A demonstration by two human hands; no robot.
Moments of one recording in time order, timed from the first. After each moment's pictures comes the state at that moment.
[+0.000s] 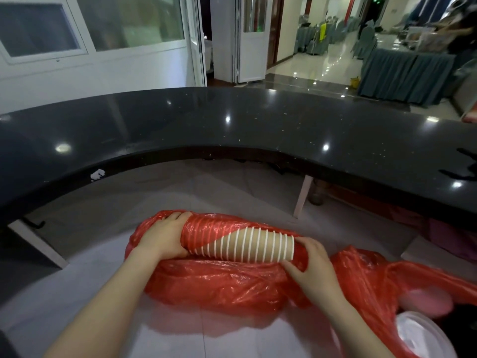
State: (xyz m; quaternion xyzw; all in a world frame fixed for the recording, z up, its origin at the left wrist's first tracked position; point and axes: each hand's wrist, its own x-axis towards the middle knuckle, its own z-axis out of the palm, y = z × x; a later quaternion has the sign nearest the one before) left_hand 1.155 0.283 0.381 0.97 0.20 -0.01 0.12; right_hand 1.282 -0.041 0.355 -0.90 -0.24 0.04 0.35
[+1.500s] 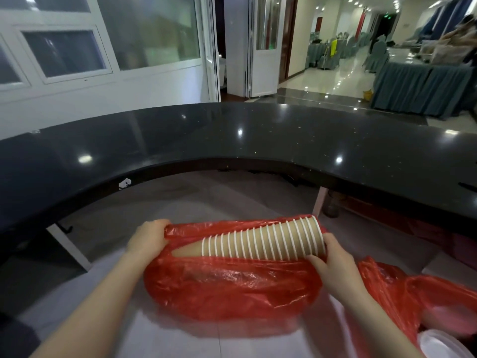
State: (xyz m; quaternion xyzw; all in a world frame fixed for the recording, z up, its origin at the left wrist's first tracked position) left_hand 1.115 0.321 0.399 0.91 0.38 0.05 0.12; right_hand 1.290 -0.033 0.396 -0.88 -0.26 0.03 0.39
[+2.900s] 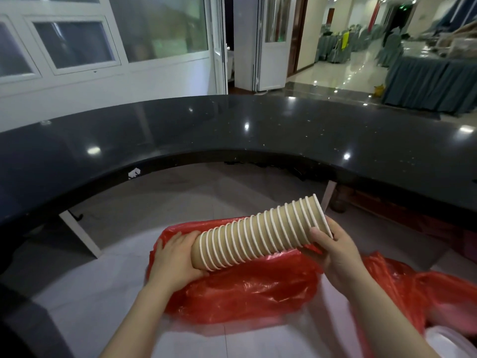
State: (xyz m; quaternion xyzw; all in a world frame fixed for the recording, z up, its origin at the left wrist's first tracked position) left_hand 1.088 0.252 0.369 0.94 0.29 0.08 0.14; right_hand 1.288 -0.017 0.407 -0.55 -0.17 0.29 0.77
